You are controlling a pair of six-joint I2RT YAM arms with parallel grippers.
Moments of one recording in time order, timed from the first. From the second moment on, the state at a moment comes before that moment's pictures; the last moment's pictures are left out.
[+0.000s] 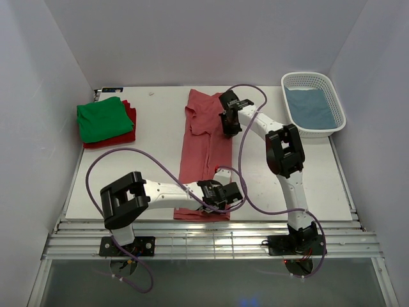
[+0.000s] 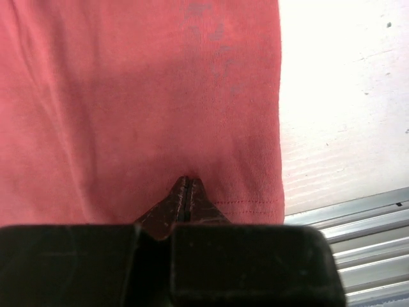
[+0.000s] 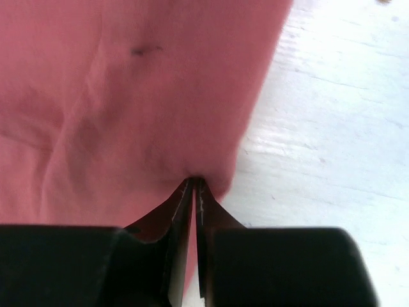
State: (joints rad) left arm -1.27 1.76 1.08 -0.55 -0.38 -0.94; right arm 0.49 2.34 1.98 -0.78 0.05 0.25
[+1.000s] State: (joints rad) left arm -1.21 1.03 0.57 -0.70 -0.52 -1.21; right arm 0.99 1.24 0.75 -0.52 0.10 0.75
